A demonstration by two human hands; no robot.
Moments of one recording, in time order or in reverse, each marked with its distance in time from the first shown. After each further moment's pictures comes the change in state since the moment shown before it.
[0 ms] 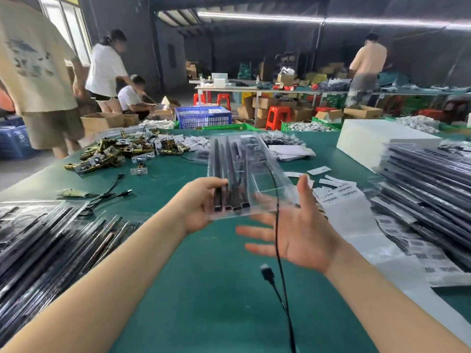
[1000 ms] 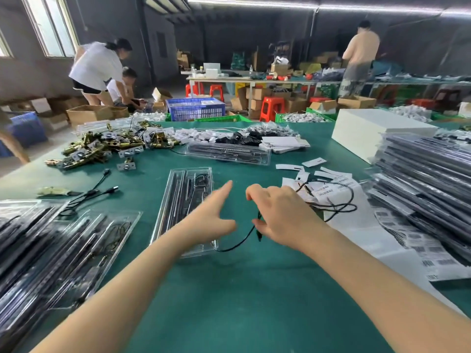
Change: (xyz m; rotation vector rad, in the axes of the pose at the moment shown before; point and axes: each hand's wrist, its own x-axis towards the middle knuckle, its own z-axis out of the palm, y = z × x) left_hand 0.035 -0.050 -0.015 1.207 -0.051 0.306; right_hand 0.032 -0.004 -0.015 -2.158 0.387 -0.380
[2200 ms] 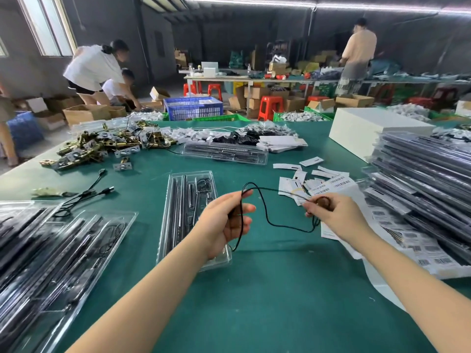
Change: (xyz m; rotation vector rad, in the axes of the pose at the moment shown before) left_hand 0.009 0.023 0.035 -1.269 0.064 -0.154; right_hand -0.055 0.107 0.048 0.905 0.259 0.676
